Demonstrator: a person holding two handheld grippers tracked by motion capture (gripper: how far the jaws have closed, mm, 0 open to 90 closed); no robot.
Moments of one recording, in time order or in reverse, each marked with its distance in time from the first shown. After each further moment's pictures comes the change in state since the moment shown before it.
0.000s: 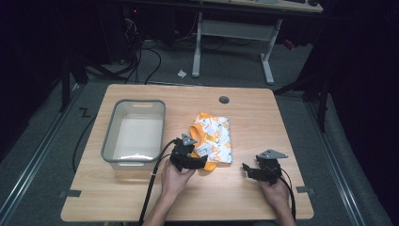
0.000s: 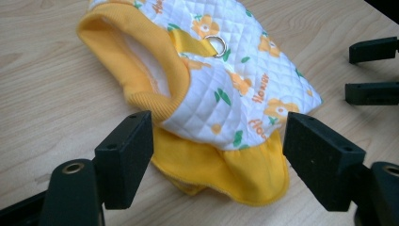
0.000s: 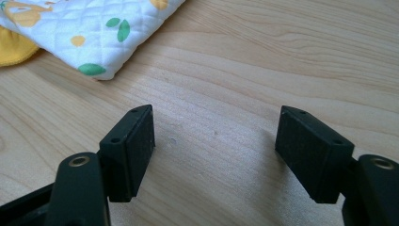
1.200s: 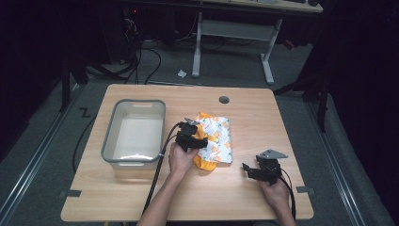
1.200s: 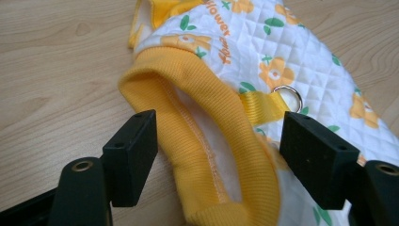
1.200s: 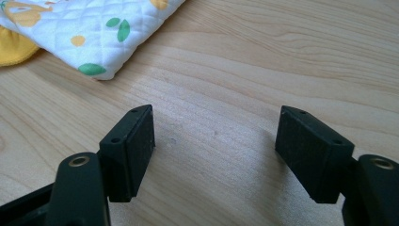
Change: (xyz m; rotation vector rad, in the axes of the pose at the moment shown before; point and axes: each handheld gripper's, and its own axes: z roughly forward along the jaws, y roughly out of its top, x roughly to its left) left arm 0.032 0.037 0.057 0.018 0.102 -0.068; right arm 0.000 0.000 0.000 0.000 0.000 0.000
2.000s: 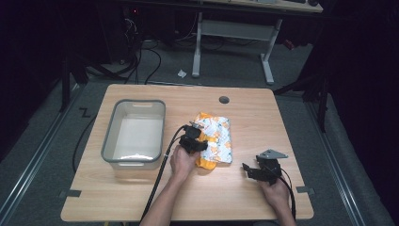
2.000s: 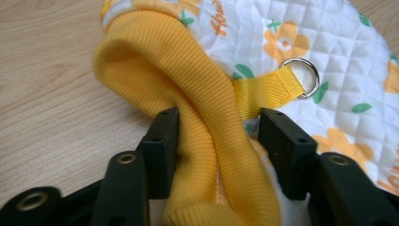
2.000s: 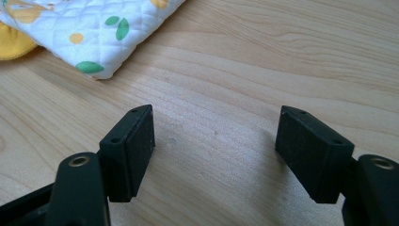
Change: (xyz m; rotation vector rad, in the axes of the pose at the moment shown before) left arm -0.005 -0.009 0.022 0.055 -0.001 0.056; right arm 0.000 0.000 0.000 0.000 0.000 0.000
